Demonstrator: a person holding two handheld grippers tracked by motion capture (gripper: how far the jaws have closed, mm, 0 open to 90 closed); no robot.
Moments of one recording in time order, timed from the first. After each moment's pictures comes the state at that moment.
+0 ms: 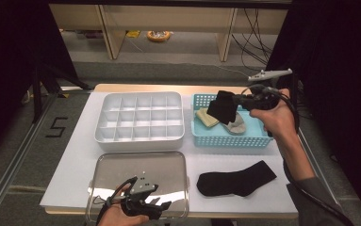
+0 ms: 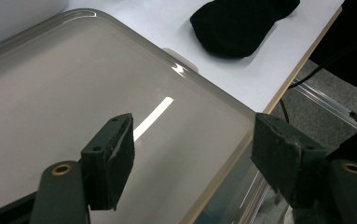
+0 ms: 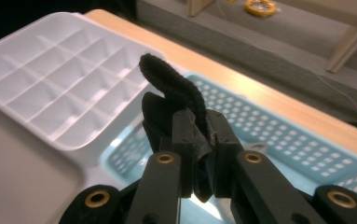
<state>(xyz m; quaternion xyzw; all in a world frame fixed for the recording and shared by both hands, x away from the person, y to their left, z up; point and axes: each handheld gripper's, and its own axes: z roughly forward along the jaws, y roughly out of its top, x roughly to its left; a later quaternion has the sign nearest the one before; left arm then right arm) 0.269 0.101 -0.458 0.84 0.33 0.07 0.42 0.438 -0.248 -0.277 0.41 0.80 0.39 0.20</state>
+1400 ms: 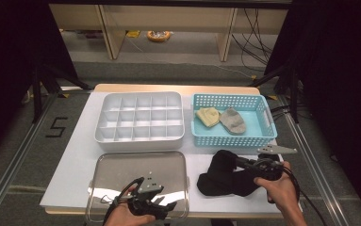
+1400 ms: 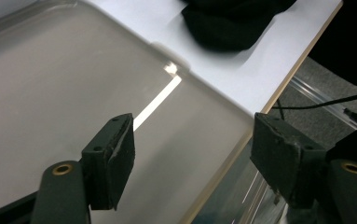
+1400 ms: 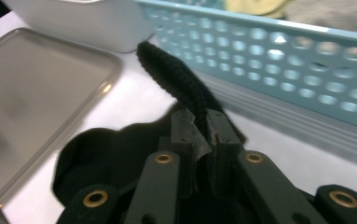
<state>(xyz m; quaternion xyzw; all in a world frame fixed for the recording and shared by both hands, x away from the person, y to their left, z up) 0.274 0.076 -0.460 0.85 0.32 0.05 0.41 0.342 -0.293 -0.434 0.47 0.76 0.43 0.11</state>
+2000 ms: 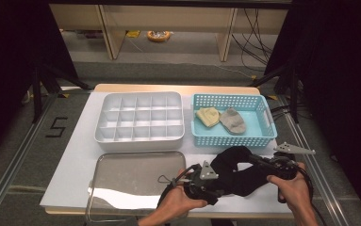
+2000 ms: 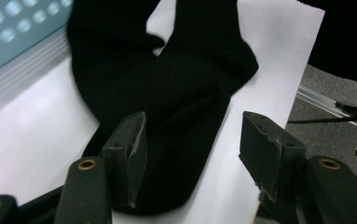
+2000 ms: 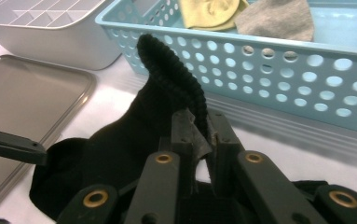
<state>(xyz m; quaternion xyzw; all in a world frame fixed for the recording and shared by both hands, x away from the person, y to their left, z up) 0.316 -0.060 -0.457 0.87 0.26 0.06 0.42 0.342 -0.327 -0.432 0.50 0.73 0.45 0.13</state>
